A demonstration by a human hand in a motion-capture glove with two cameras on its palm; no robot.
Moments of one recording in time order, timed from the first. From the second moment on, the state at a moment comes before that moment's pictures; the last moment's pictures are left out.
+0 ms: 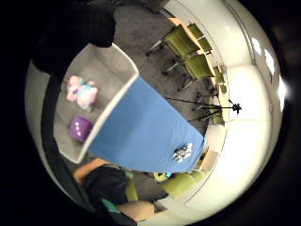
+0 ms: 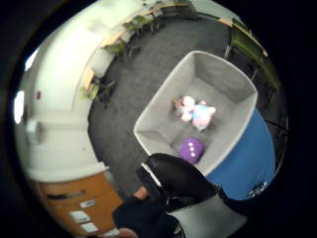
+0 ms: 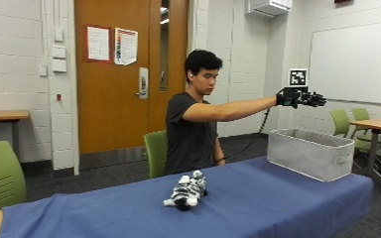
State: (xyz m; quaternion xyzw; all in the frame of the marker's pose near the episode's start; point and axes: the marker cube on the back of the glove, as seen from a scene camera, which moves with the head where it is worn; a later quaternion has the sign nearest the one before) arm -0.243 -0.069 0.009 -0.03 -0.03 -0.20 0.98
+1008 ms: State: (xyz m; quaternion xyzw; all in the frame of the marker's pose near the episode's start) arm 0.314 0.044 0.133 -0.06 0.04 0.12 0.99
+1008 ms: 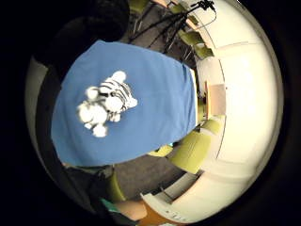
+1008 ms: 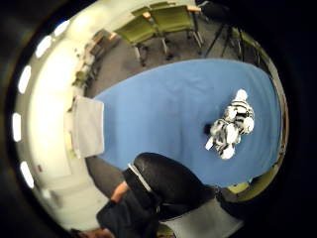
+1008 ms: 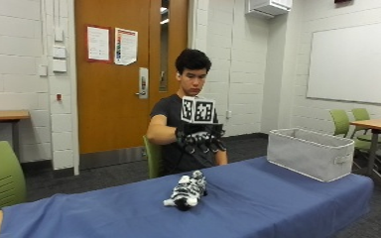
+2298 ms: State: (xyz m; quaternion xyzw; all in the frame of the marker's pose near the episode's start) arm 0.349 0.080 0.232 -0.10 -0.01 0.18 0.98
